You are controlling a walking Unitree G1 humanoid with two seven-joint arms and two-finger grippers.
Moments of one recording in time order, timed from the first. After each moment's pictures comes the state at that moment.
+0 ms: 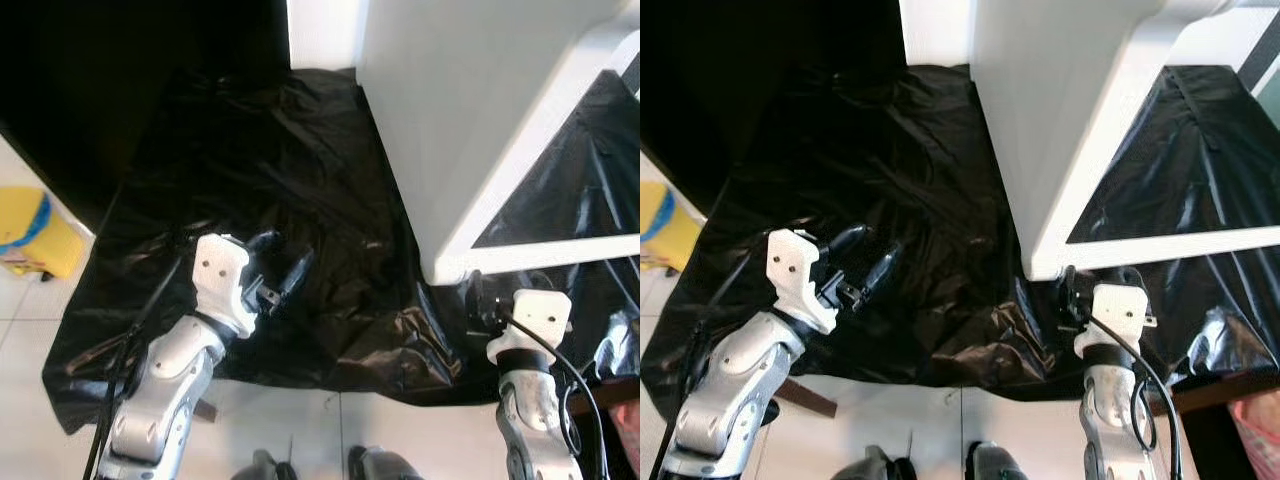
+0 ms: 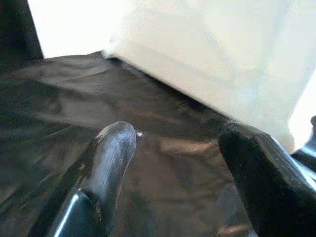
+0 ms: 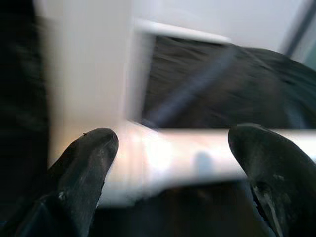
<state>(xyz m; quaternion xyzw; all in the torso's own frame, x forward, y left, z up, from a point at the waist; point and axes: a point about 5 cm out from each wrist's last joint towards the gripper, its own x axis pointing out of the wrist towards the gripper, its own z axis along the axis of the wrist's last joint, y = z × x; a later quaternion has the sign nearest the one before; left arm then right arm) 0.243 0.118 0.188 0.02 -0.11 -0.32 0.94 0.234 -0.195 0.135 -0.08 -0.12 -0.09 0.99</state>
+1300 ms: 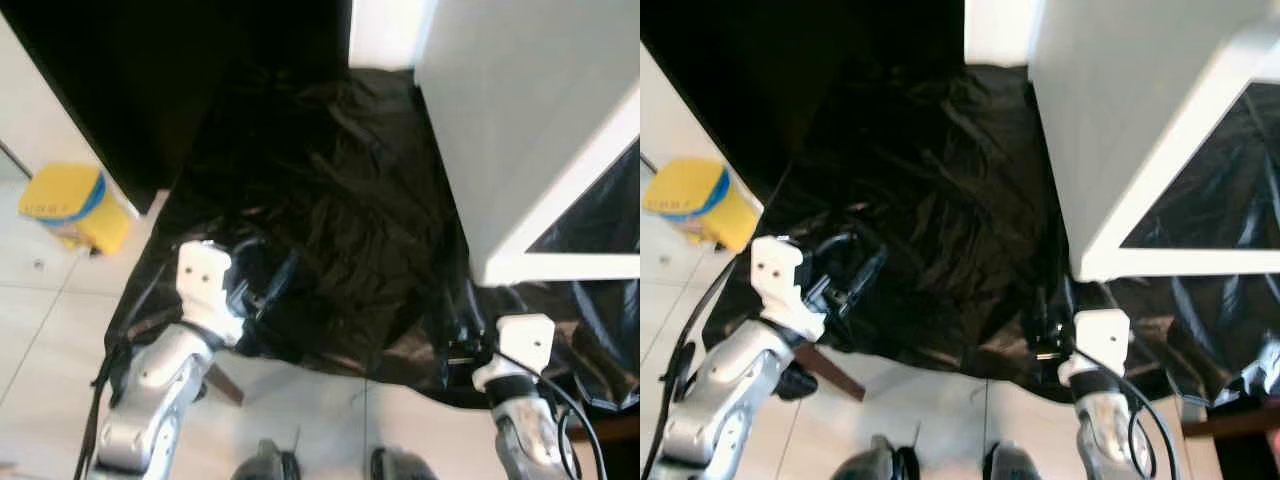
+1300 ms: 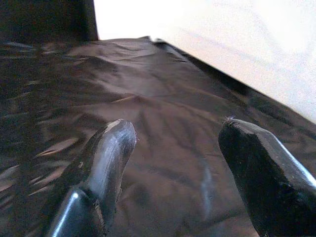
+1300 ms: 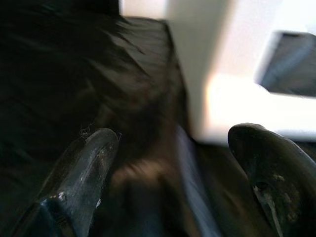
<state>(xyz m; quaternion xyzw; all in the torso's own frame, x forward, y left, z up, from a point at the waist) 0.240 0.129 0.183 0.00 -0.10 -0.30 0.95 0.204 -0.186 0.123 -0.08 -0.11 -0.02 0.99</state>
